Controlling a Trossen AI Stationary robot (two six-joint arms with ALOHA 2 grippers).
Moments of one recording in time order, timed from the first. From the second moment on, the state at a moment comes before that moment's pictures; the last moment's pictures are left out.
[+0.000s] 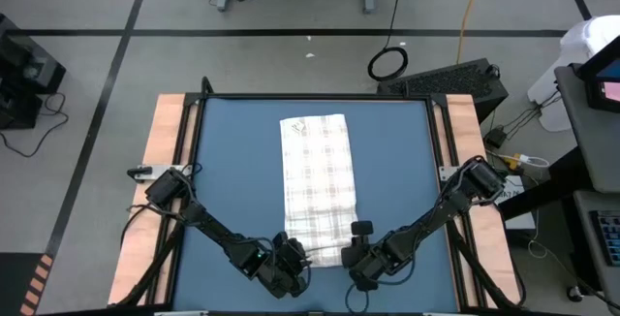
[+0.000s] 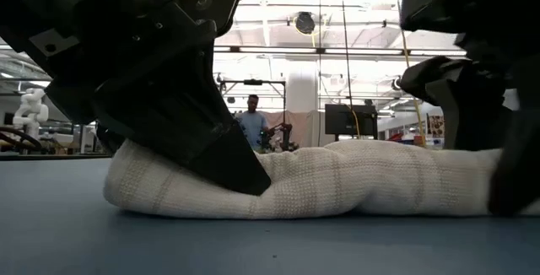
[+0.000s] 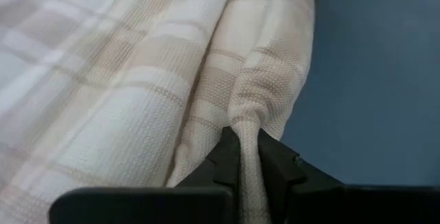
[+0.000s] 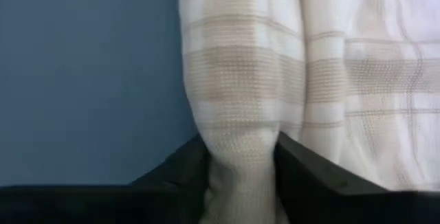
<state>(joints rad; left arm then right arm) -0.65 2.10 1.20 -0.03 -0.52 -0.99 0.65 1.94 1.15 -0.46 0.26 0.57</state>
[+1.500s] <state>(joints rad) -0.76 2.08 1.20 0.01 -0.85 -0.44 0.23 1.88 1.15 -0.47 -0.53 0.36</state>
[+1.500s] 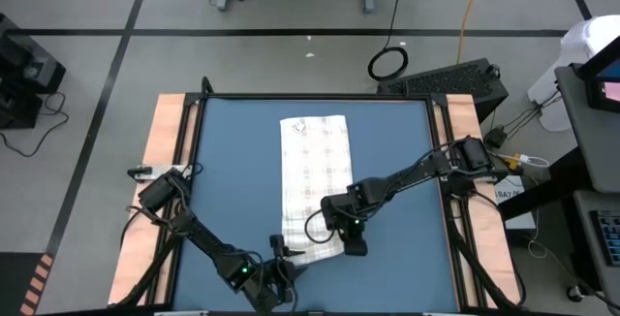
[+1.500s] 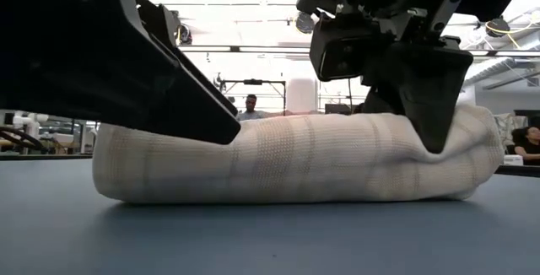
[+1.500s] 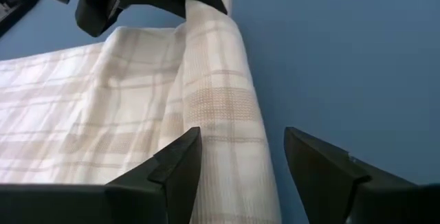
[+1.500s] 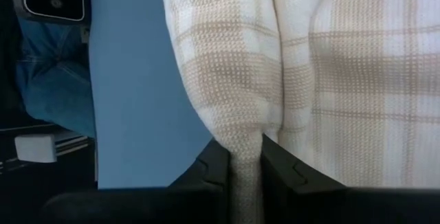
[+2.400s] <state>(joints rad) -0.72 2.10 1.20 -0.04 -0.73 -0.49 0.23 1.88 1.15 -0.48 -0.52 0.38</state>
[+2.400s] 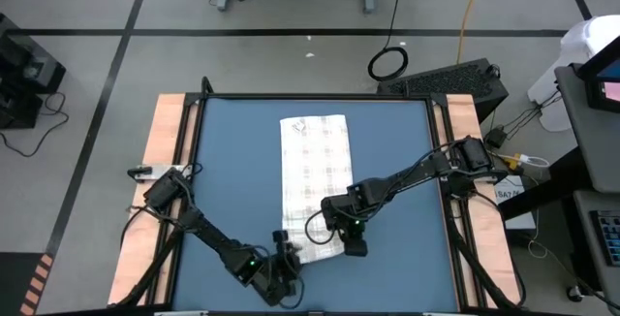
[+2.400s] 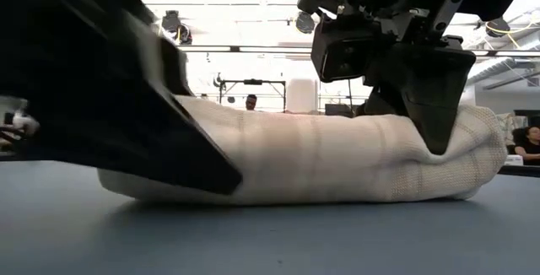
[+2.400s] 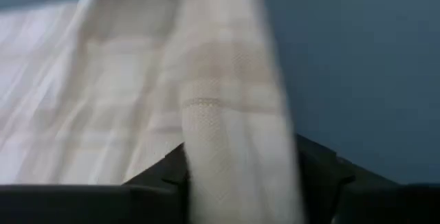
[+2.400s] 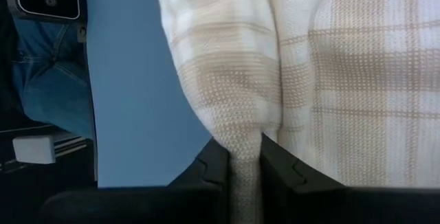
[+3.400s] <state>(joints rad) -0.78 2.17 1.25 -0.02 -0.91 -0.36 0.23 1.88 1.15 -0.50 -0.52 0.39</state>
